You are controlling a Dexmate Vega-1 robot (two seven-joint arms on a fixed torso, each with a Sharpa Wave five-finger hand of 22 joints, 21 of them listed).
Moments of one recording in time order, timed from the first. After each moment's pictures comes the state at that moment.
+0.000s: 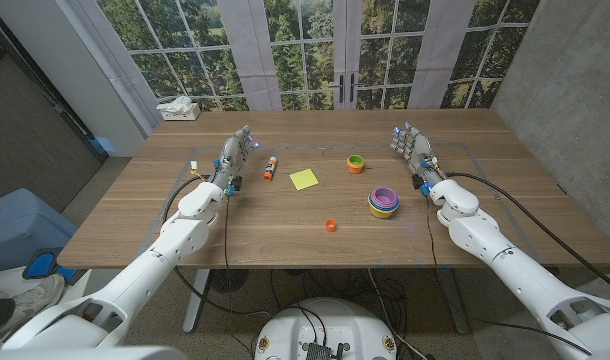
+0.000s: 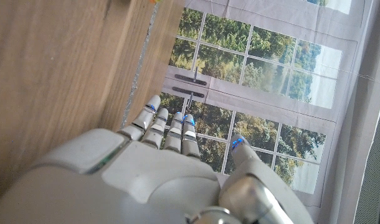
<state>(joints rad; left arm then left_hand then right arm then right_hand) 0.84 0.51 0.37 -1.30 -0.66 -0.29 -0.04 0.08 0.09 0.66 0.10 0.22 -0.12 -0.05 0.17 0.17 -0.17 -0.06 0.18 0.17 -0.17 -0.03 0.19 0.18 -0.17 -0.03 0.75 0.16 -0.84 -0.51 -0.38 -1.31 0.64 0.27 0.02 0.15 0.12 0.49 0.04 0.19 0.25 0.00 0.19 0.18 0.21 -0.03 0.19 0.19 0.11 -0.04 0.24 0.35 0.07 -0.03 0.73 0.16</state>
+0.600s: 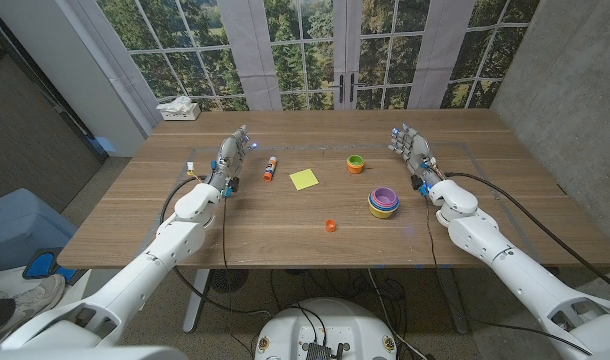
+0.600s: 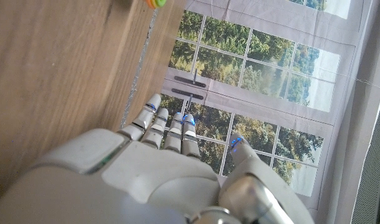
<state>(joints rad) 0.86 0.54 0.37 -1.34 -0.61 -0.30 0.00 0.10 0.10 0.70 0.07 0.22 -0.10 -0.07 0.18 0.17 -0.14 -0.05 0.19 0.17 -0.13 -0.03 0.20 0.17 -0.17 -0.03 0.74 0.16 -0.86 -0.52 -0.38 -1.33 0.63 0.27 0.00 0.14 0.12 0.49 0.04 0.19 0.25 0.00 0.19 0.18 0.22 -0.03 0.19 0.19 0.11 -0.04 0.24 0.34 0.08 -0.03 0.73 0.16</state>
